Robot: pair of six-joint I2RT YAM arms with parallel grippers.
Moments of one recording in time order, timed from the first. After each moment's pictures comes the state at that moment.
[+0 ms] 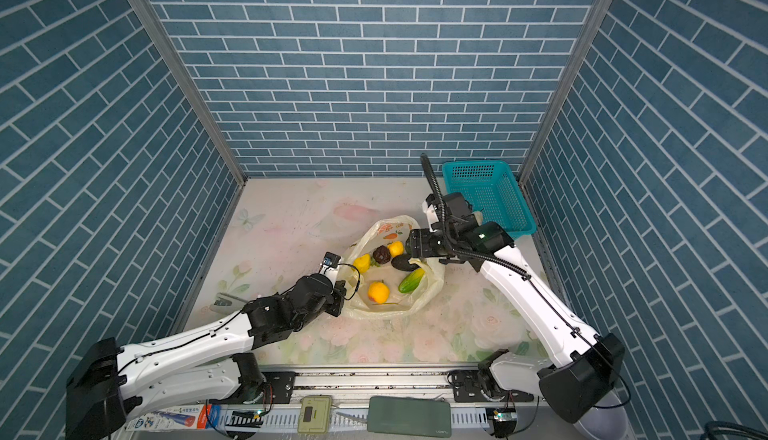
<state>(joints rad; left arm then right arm) -1.00 1.03 0.58 -0.25 -0.37 -0.43 0.65 1.25 1.29 -0.91 -0.14 0.40</state>
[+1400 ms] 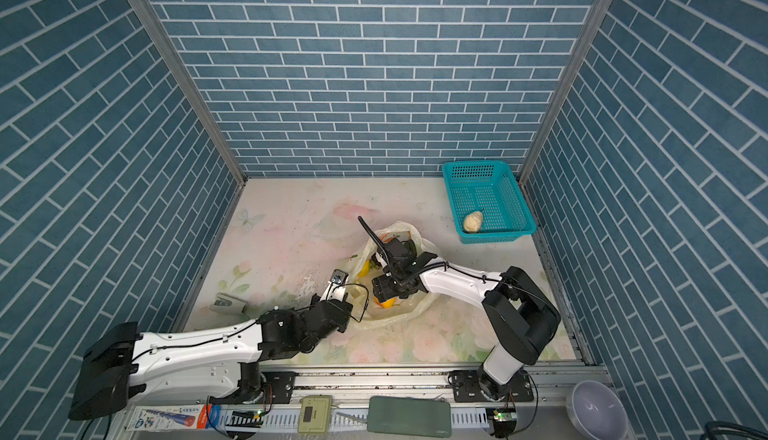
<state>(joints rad) -1.22 1.09 0.55 -0.27 -0.64 -0.55 0.87 1.62 0.97 -0.46 -0.14 0.36</state>
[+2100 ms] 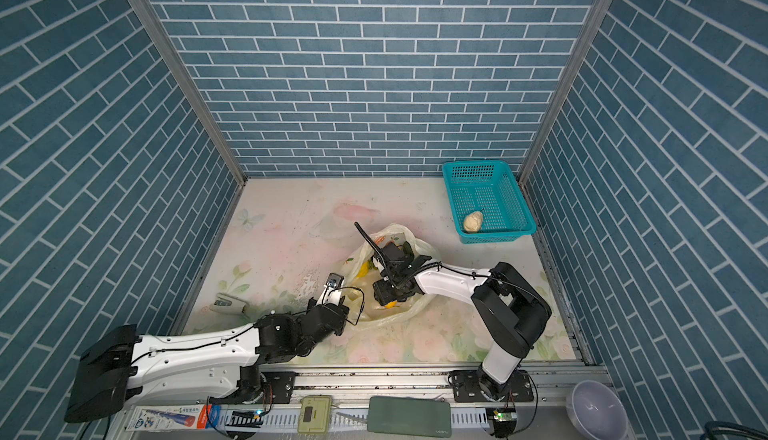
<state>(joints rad) -1.22 1.07 0.48 -0.22 -0.64 -0.56 0.89 1.66 0.95 -0.42 -0.15 0.34</state>
